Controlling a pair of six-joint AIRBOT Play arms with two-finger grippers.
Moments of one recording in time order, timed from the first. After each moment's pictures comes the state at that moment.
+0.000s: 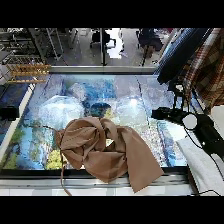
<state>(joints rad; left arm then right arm) 0.20 -1.08 1.34 -1.42 1.21 1.66 0.04 -1.08 0.99 -1.34 0.71 1.49</state>
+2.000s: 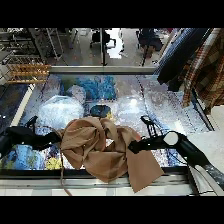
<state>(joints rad) 0.21 -1.29 0.80 -2.13 0.96 1.78 0.24 -1.10 0.70 -0.96 0.91 1.21</state>
